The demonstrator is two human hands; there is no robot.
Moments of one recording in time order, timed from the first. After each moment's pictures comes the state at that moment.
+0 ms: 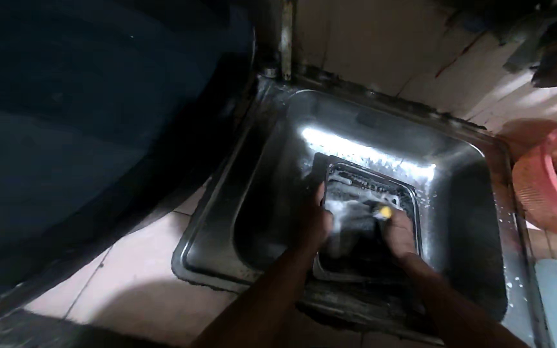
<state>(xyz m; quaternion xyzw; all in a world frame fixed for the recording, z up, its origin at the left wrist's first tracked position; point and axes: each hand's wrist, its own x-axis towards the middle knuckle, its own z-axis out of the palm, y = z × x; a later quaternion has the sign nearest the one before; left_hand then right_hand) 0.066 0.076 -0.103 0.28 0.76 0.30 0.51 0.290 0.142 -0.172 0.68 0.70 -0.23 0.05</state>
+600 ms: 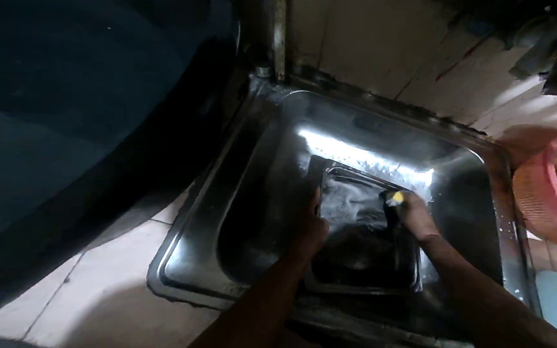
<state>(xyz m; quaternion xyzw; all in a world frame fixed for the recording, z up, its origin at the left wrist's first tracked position) 0.067 0.080 -0.088 0.26 0.77 0.25 0.52 0.326 0.221 -0.150 0.65 0.72 -0.23 0.02</state>
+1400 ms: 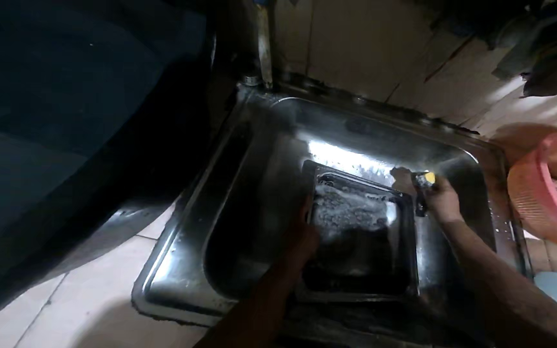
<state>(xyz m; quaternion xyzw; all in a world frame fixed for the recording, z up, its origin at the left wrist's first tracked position) 0.067 0.084 -0.081 0.27 0.78 0.21 0.52 0.349 0.268 -0.111 0.73 0.62 -0.26 -0.12</state>
